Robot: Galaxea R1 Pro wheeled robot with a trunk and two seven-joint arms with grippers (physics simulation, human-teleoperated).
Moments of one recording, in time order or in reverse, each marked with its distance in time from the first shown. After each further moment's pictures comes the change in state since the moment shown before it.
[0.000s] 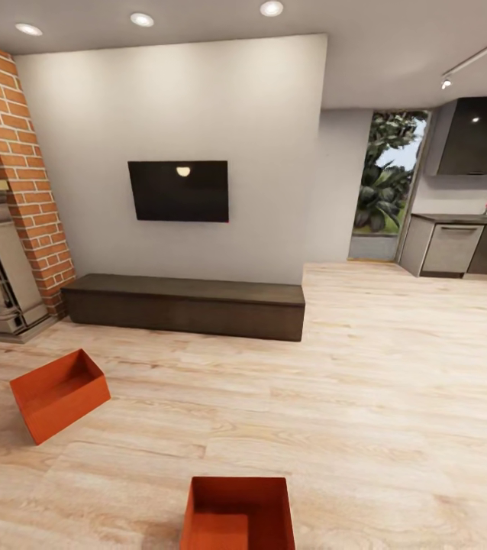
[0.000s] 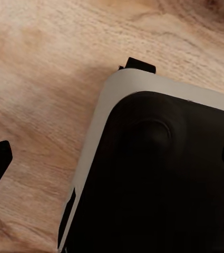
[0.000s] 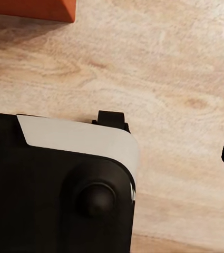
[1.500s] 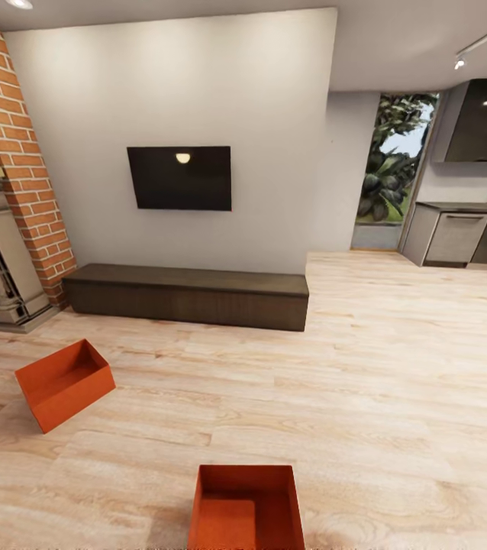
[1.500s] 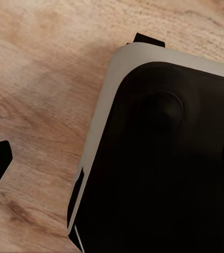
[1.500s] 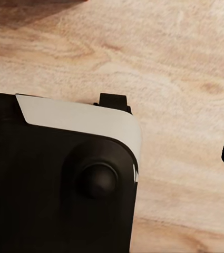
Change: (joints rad) left arm 0.000 0.000 -0.006 0.015 -0.012 -0.002 -0.001; right arm 0.000 0.001 0.004 -0.001 0.004 0.010 -0.001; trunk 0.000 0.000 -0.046
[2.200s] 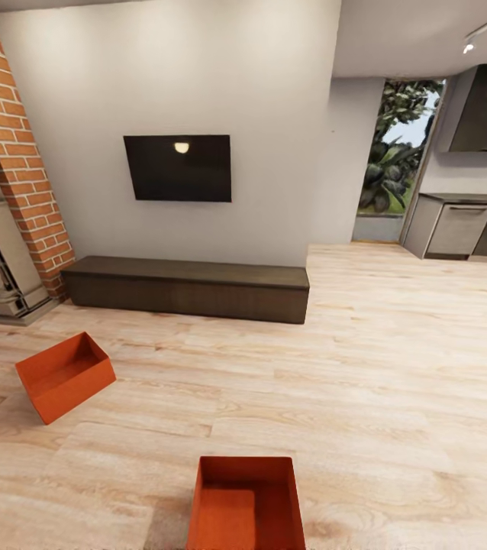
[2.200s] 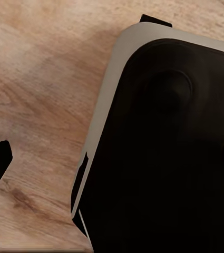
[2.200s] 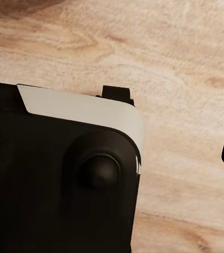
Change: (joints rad) left arm 0.000 -0.001 0.001 0.009 0.002 0.000 0.000; right arm 0.000 -0.004 0.001 0.000 0.007 -0.015 0.013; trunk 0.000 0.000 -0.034
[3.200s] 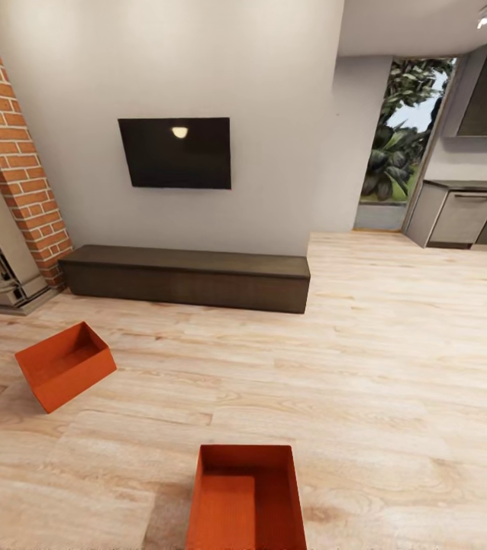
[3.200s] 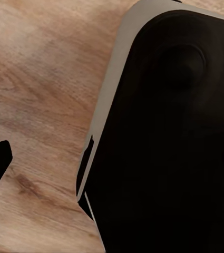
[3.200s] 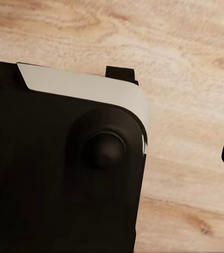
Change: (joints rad) left arm 0.000 0.000 0.001 0.001 0.000 0.000 0.000; right arm 0.000 0.004 -0.001 0.001 -0.004 0.006 -0.003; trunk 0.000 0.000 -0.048
